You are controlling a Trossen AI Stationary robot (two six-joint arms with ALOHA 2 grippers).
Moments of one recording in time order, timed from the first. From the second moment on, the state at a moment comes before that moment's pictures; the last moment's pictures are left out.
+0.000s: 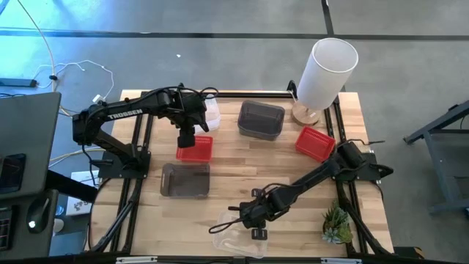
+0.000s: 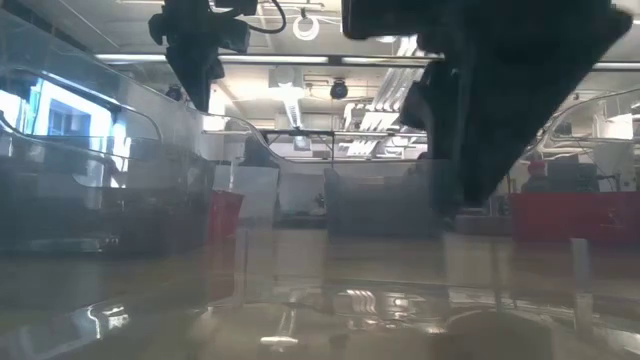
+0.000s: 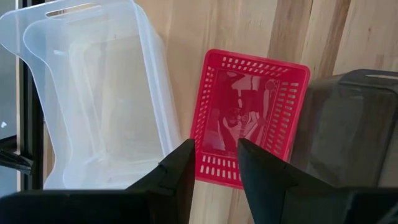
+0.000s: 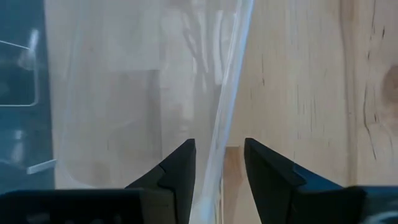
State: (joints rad) left arm 0.44 1.44 1.35 -1.26 -0.07 0.19; right arm 0.51 2.04 1.48 -0.63 0.01 0.54
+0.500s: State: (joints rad) left arm 0.44 1.44 1.35 -1.29 -0.06 0.19; right arm 0.45 2.06 1.48 -0.67 0.02 0.51
